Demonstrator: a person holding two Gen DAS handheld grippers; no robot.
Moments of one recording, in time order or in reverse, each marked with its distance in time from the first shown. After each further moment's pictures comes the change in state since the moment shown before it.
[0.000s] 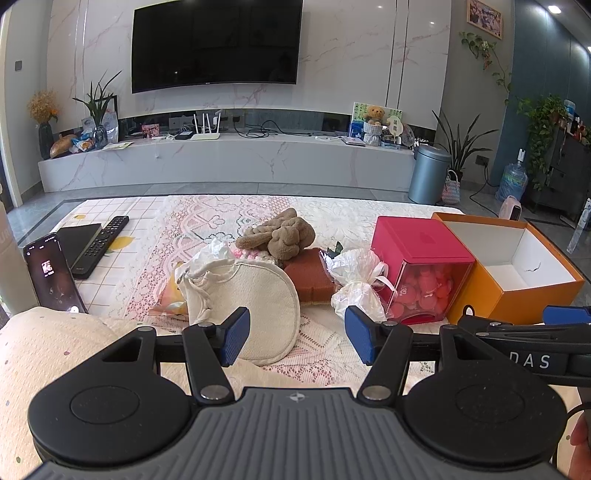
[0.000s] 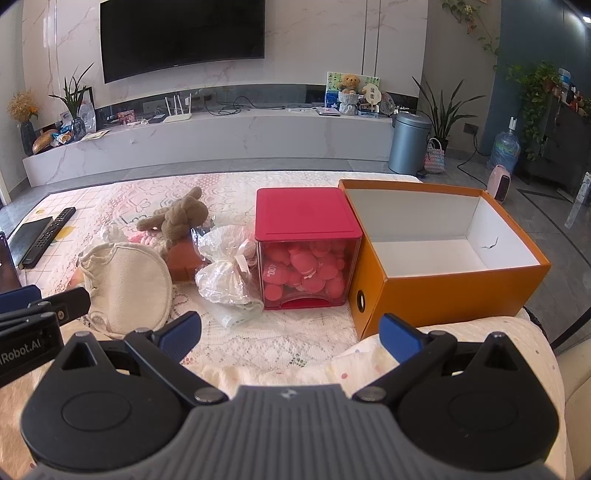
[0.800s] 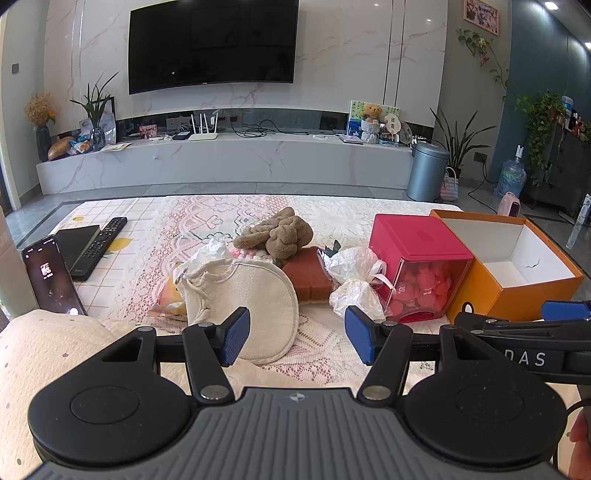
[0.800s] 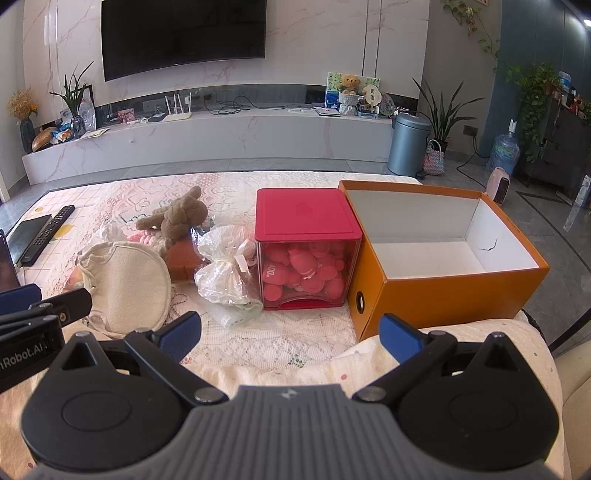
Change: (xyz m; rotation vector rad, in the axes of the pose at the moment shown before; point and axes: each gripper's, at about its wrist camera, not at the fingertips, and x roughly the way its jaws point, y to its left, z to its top) left arm 0.001 -0.001 0.000 0.004 0.004 -0.001; right arm 0.000 -0.001 0.000 -0.004 0.000 -0.002
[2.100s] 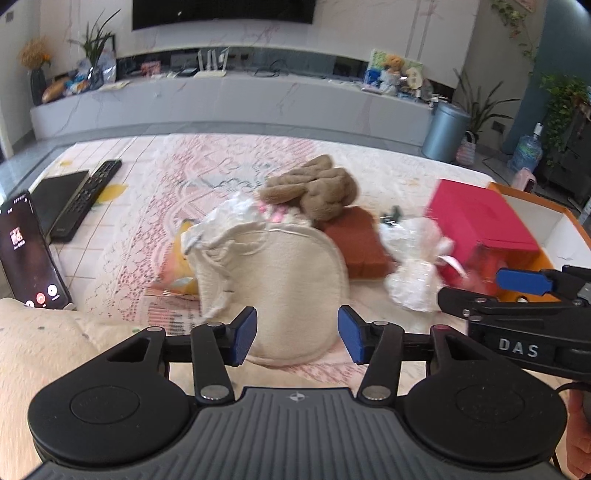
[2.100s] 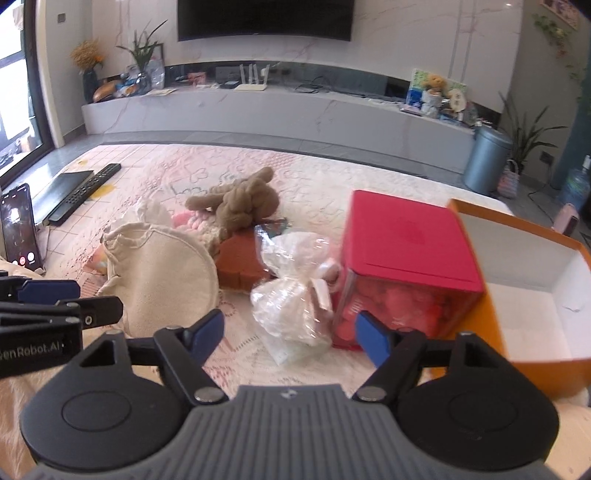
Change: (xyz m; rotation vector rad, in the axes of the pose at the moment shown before) left arm 0.090 0.059 0.018 -0.067 0.219 -0.010; right arm 0.097 0.056 0.032 -0.205 0.072 0.203
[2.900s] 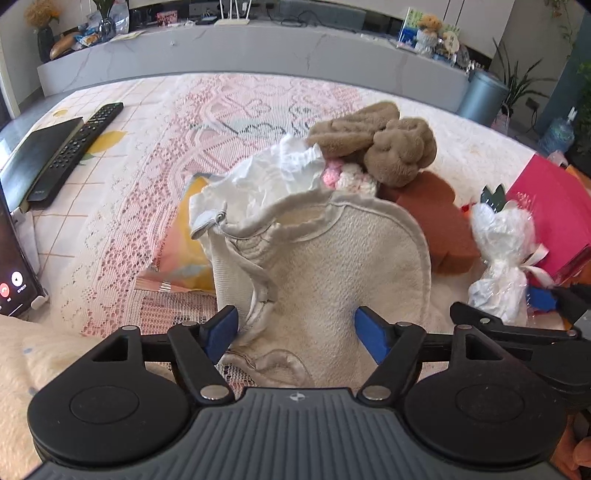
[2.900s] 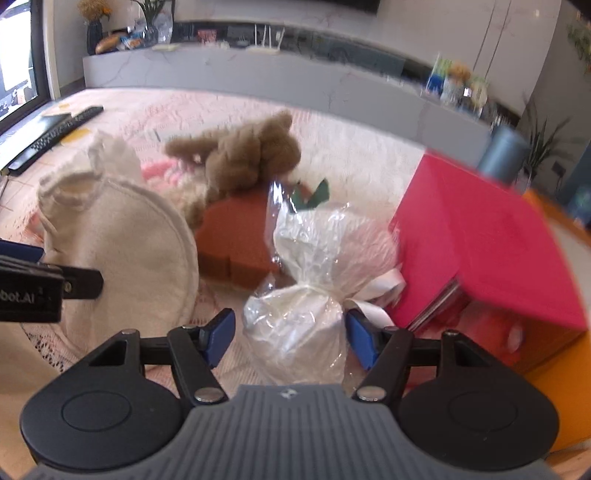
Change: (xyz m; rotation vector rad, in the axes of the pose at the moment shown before) left arm 0.086 0.028 0.009 -0.043 0.161 0.043; right arm 0.109 0.015 -0.007 -0.055 0.140 -0.055
